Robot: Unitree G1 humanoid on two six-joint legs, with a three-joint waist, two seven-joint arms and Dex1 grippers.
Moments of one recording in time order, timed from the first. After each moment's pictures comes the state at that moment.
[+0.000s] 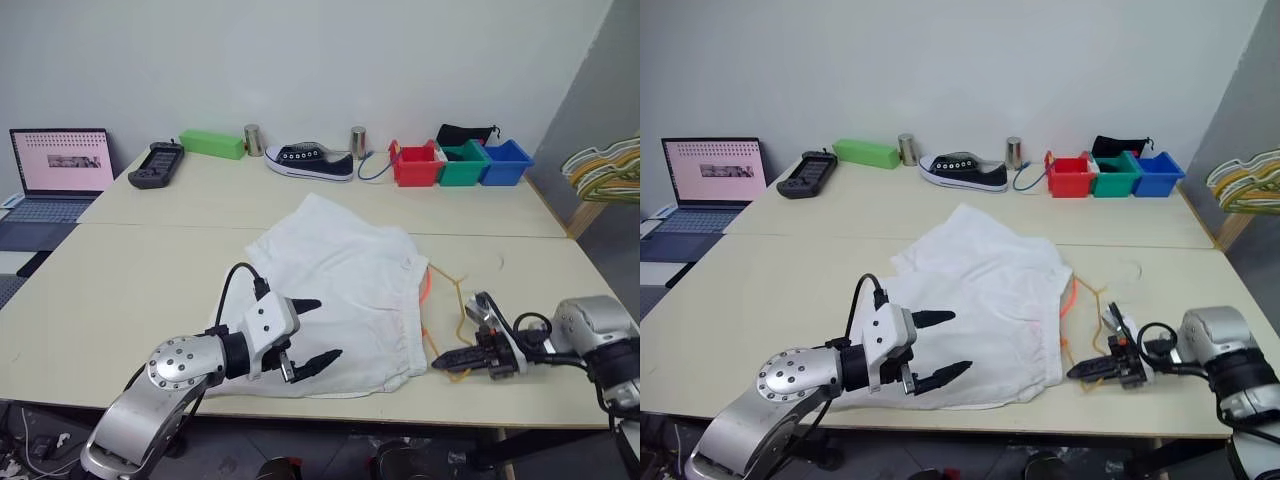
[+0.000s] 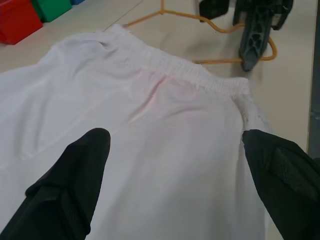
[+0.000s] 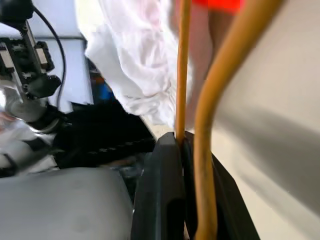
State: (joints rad) left arm 0.01 0.67 -0.12 -0.62 -0.33 0.49 -0.77; right arm -0.59 -0.85 0.30 0.35 0.69 1.42 1.27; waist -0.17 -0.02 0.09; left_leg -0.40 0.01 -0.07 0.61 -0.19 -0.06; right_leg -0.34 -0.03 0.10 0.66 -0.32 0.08
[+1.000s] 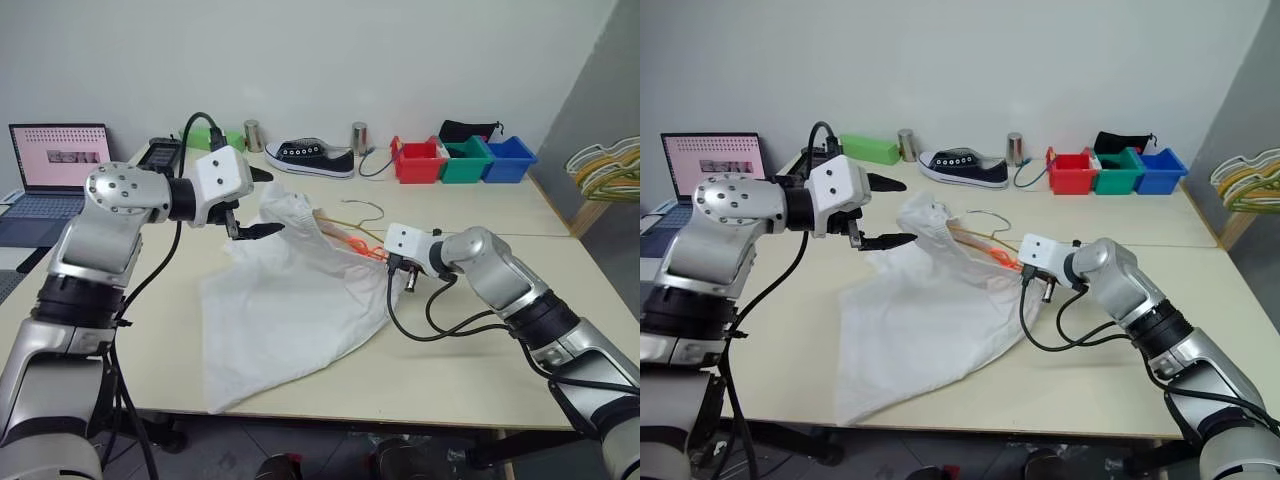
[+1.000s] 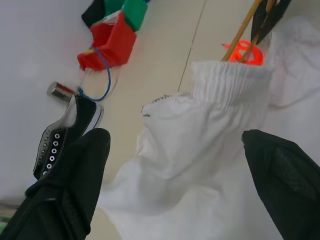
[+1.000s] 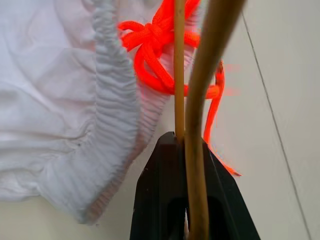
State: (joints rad) left arm -0.88 0.85 -0.19 0.29 -0.11 0.06 -1.17; right arm -0.83 -0.58 0.57 0.14 -0.16 0.60 0.84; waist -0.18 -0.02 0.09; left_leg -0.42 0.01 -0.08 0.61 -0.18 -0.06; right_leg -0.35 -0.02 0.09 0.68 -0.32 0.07
